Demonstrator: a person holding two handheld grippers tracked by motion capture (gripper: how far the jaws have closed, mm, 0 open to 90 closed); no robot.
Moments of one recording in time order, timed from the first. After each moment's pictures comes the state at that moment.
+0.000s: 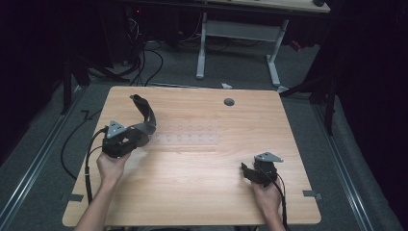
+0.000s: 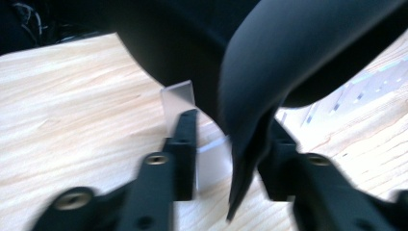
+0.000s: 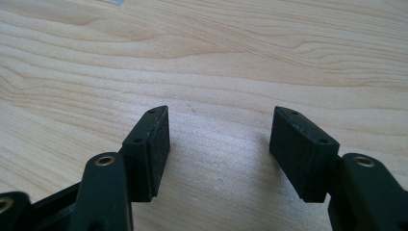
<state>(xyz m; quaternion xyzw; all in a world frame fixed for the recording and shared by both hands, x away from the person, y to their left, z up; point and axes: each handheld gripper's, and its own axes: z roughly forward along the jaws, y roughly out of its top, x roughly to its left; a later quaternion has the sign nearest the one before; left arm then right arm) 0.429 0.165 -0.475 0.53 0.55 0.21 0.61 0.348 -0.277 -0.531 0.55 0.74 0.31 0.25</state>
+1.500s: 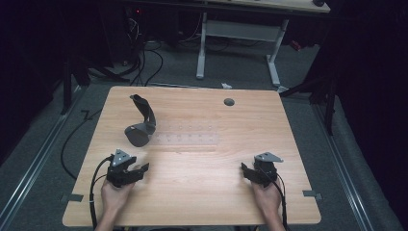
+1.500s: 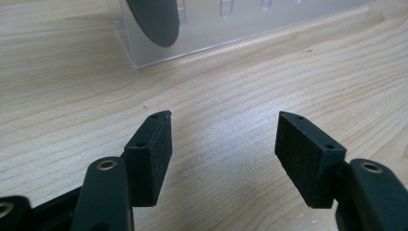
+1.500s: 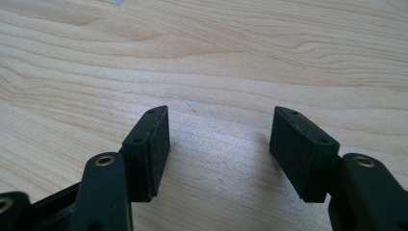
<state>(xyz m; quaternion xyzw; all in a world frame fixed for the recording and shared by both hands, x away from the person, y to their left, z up) 0.370 0.151 -0.536 0.56 0.57 0.17 0.57 0.348 -0.276 -0.531 0.55 0.73 0.31 0.25</state>
